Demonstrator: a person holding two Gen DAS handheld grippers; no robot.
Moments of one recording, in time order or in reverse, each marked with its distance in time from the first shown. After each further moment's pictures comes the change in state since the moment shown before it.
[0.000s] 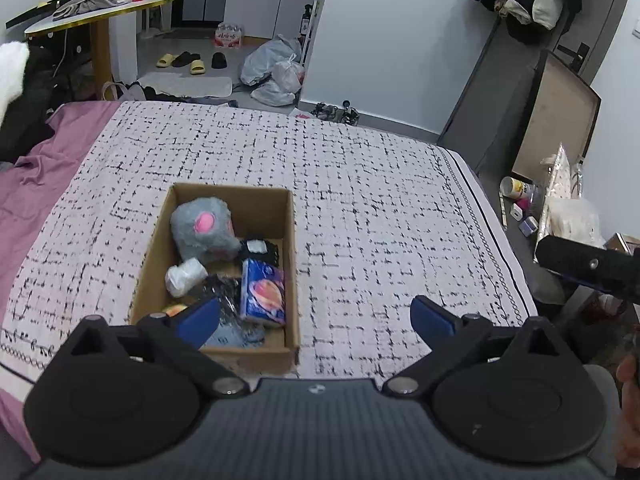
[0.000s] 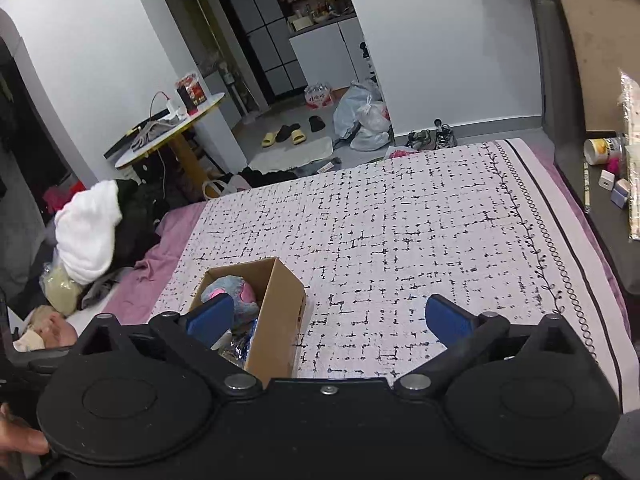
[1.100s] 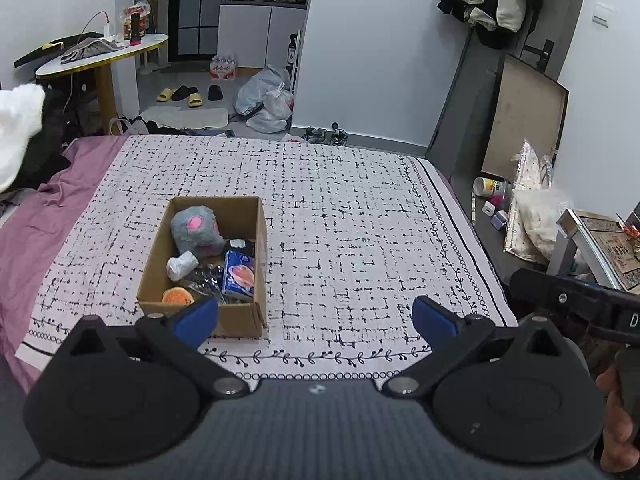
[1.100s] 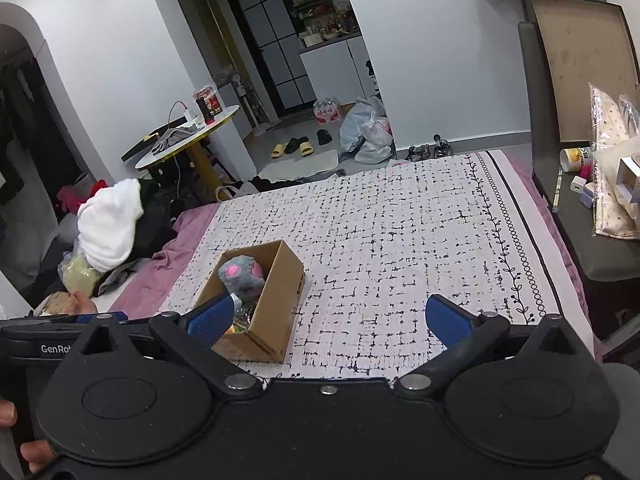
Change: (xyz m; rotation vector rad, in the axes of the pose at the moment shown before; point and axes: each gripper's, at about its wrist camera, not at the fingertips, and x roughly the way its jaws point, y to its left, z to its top) left arm -0.089 -0.062 -0.045 0.064 -0.084 0.033; right arm -0.088 -0.014 -0.039 -0.034 -0.048 0.019
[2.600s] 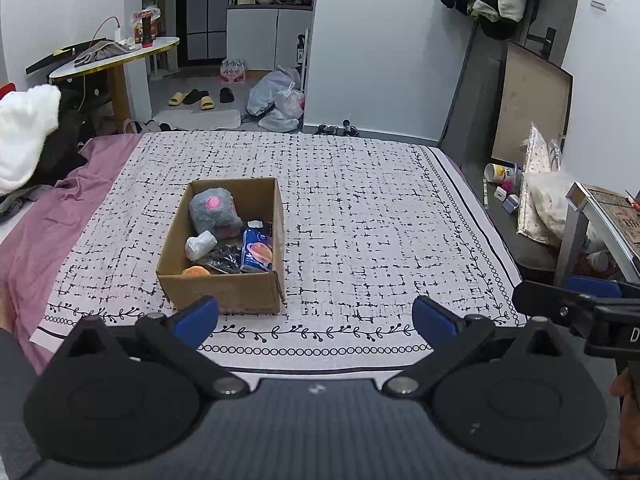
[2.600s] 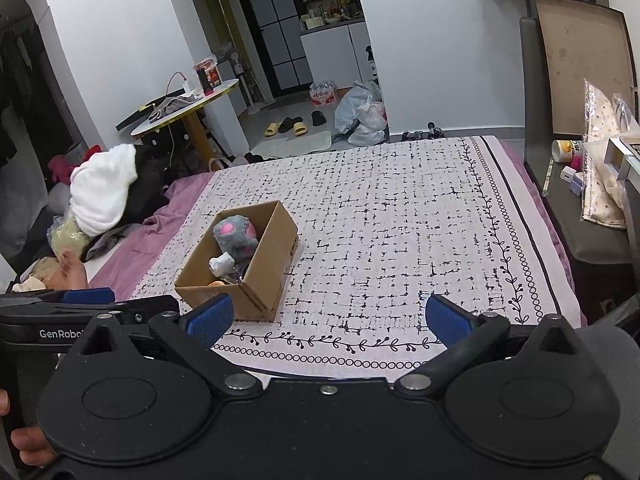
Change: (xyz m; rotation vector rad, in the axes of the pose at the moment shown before) left arm -0.011 0.005 -0.038 0.030 -0.013 0.049; right arm -0.011 0.017 -0.036 -0.060 0.047 -0.047
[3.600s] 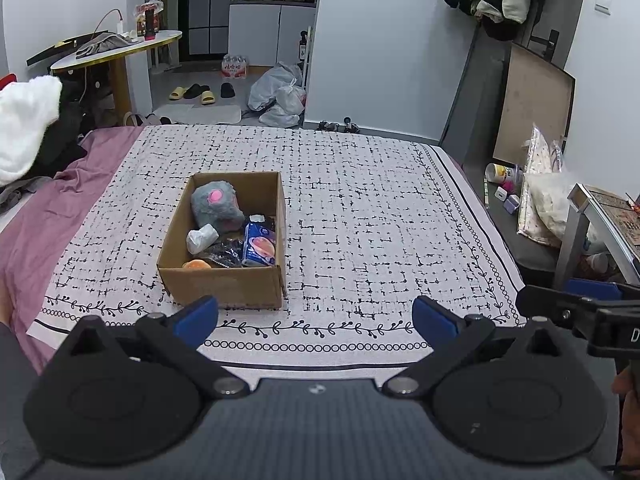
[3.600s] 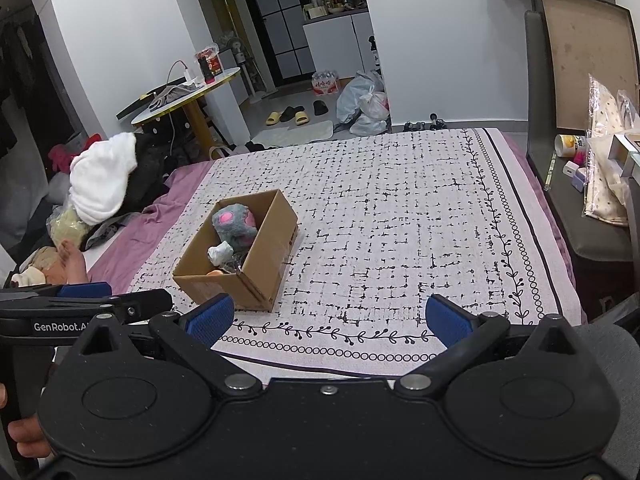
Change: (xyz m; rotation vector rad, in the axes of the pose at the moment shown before) left arm 0.003 0.007 -0.003 -0.020 0.012 -0.010; right arm 0.003 0.000 -0.001 -0.011 0.032 0.001
